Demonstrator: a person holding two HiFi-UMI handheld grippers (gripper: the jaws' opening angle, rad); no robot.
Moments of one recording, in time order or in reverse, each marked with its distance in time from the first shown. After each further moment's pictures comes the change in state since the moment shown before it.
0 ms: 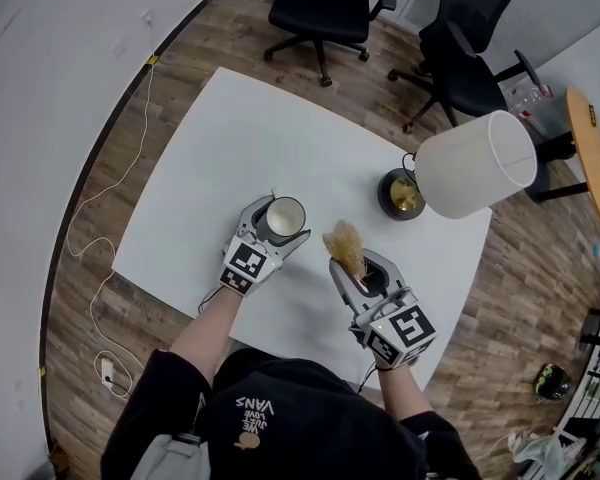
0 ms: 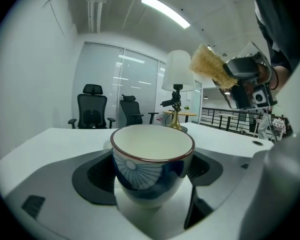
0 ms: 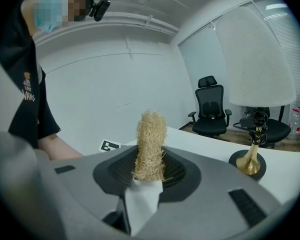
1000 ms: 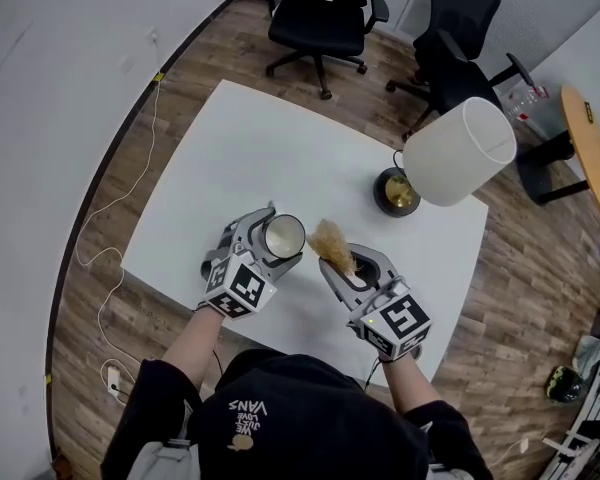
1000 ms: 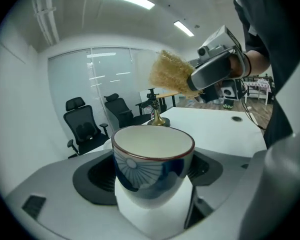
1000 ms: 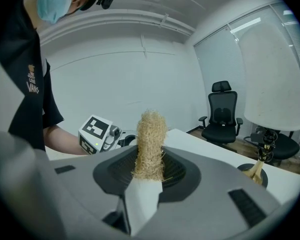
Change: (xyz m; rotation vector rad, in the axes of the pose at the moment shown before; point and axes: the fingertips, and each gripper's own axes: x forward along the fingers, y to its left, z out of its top) left arm -0.061 -0.049 0.047 0.348 0.191 -0.050; right arm -0.012 0.031 0.009 -0.131 0.026 0.107
